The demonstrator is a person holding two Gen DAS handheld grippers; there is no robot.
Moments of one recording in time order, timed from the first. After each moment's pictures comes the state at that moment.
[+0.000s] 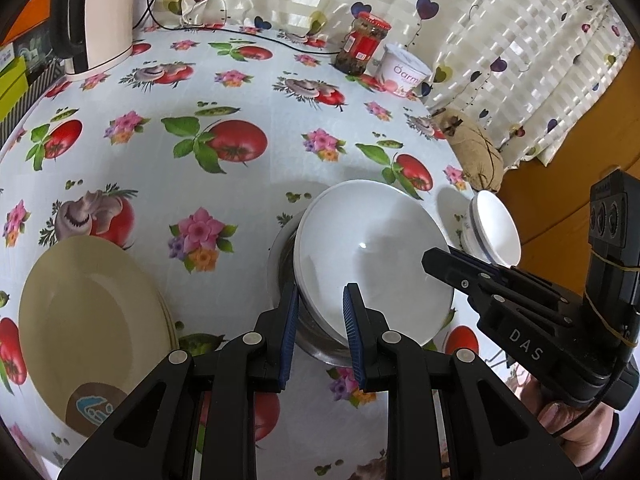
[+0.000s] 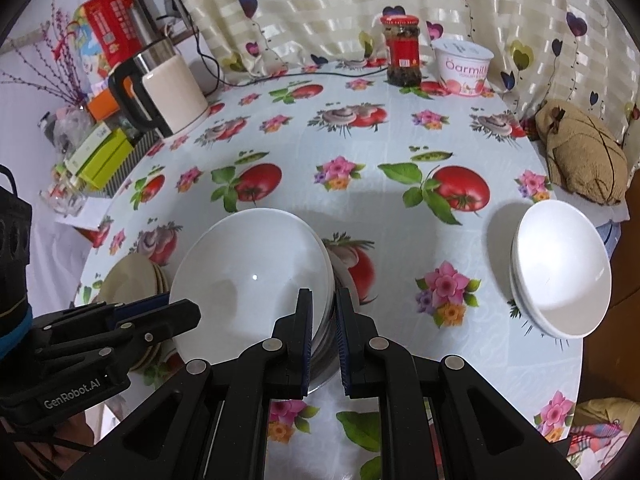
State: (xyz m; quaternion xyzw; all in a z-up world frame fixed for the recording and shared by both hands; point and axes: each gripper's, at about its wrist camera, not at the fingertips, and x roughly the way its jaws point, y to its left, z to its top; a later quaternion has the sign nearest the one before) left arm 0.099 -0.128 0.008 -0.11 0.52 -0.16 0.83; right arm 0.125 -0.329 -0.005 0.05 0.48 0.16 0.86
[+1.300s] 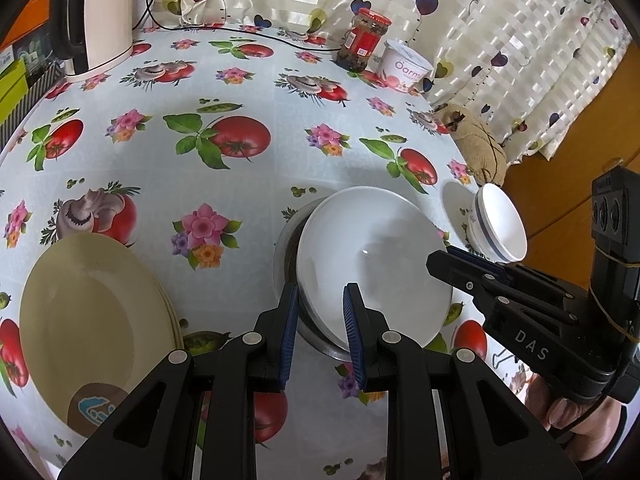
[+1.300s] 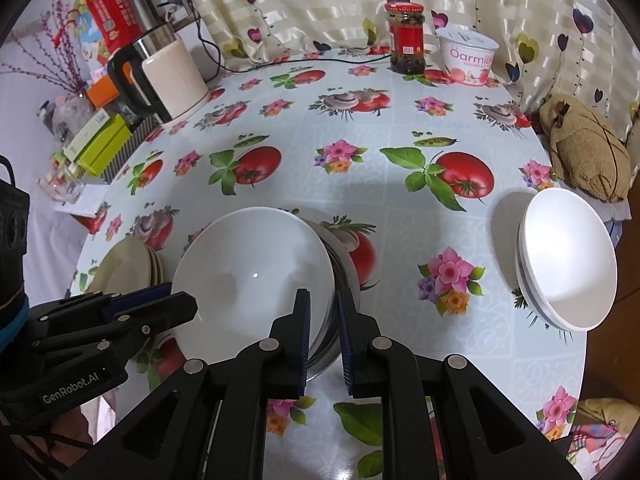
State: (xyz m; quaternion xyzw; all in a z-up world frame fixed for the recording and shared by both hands) left arm 0.097 -0.127 0.005 -0.10 0.52 -0.16 0.83; right arm 0.121 -0.325 -0.014 0.04 0.49 0.16 0.86
